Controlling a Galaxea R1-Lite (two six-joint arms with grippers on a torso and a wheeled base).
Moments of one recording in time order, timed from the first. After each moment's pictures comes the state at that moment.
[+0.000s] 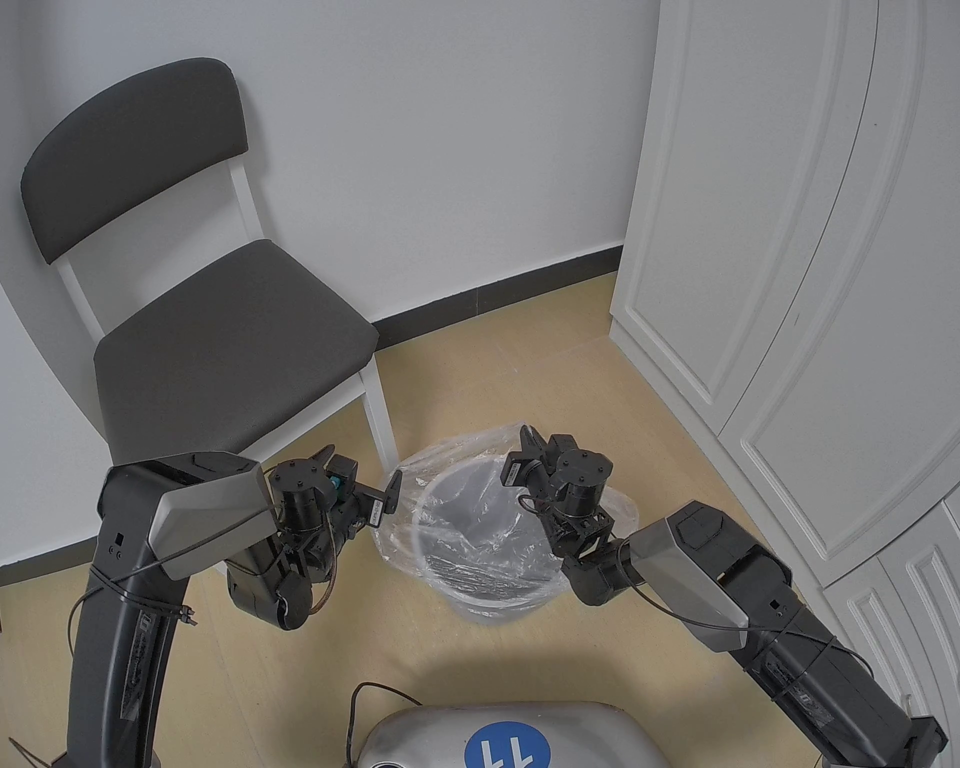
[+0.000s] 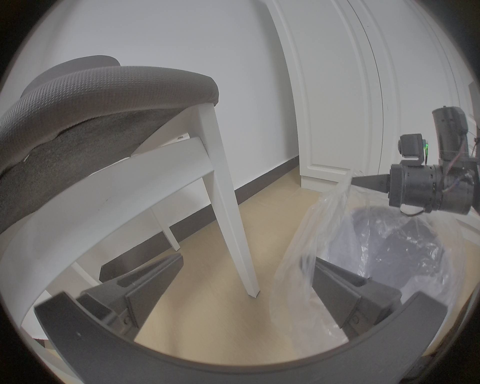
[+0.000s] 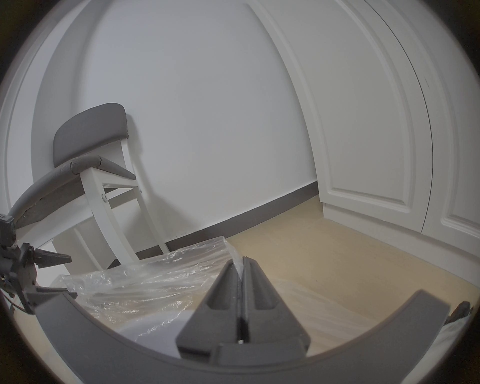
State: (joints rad) left arm -0.30 2.61 -1.03 -1.48 0.12 0.26; right arm 0.53 3.00 -2.00 -1.16 -0.32 0.17
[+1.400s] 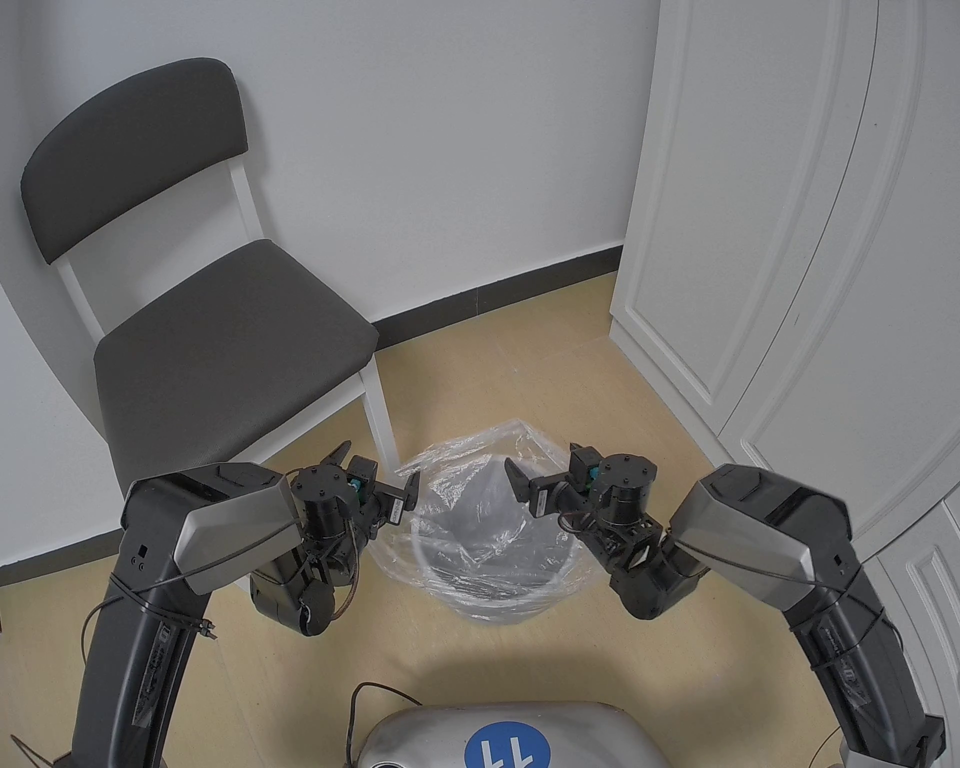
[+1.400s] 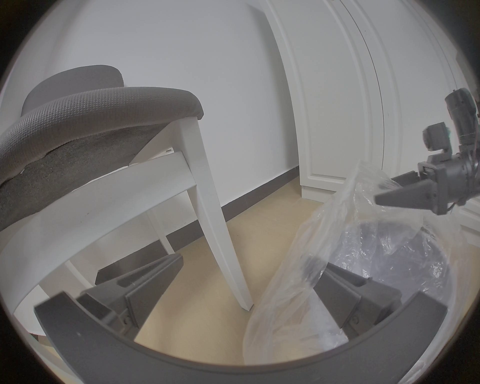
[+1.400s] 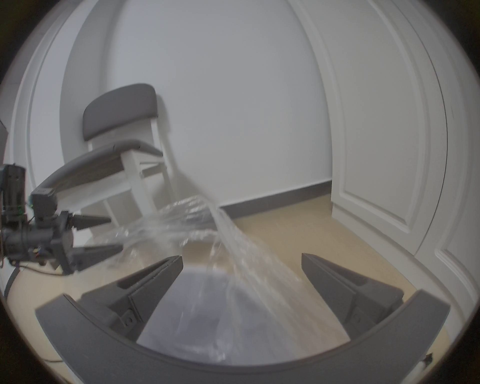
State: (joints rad) left arm -0.36 2.67 -1.11 -1.53 0.17 0.26; right arm 0.50 2.74 -1.42 -1.33 -0.13 0.04
